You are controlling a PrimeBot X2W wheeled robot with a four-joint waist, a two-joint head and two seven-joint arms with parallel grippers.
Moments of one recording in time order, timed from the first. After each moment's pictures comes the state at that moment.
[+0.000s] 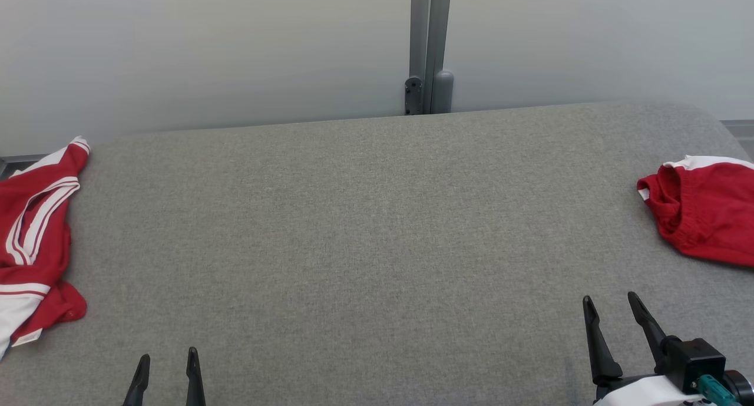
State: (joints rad) left arm 0.22 0.05 0.06 0.15 -0.19 -0.09 -0.26; right arm 0.13 -0.07 -0.04 0.15 0.10 0.13 -0.26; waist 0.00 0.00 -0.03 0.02
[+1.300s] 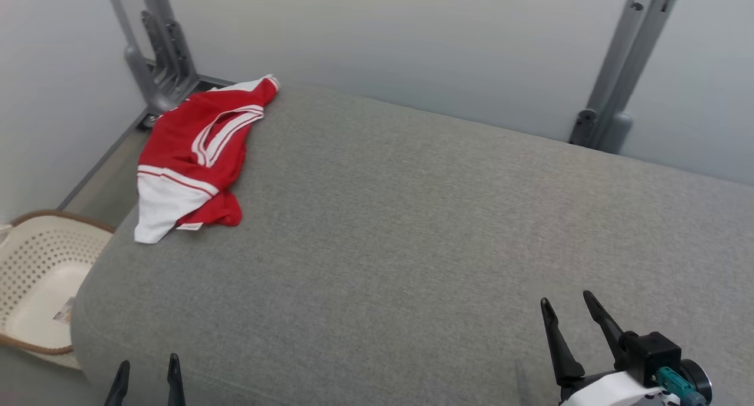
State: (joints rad) left arm 0.23 0.07 0.11 0.15 -0.15 -0.13 -0.26; right arm 0.10 -0.06 0.07 0.19 0.13 0.13 -0.26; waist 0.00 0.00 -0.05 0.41
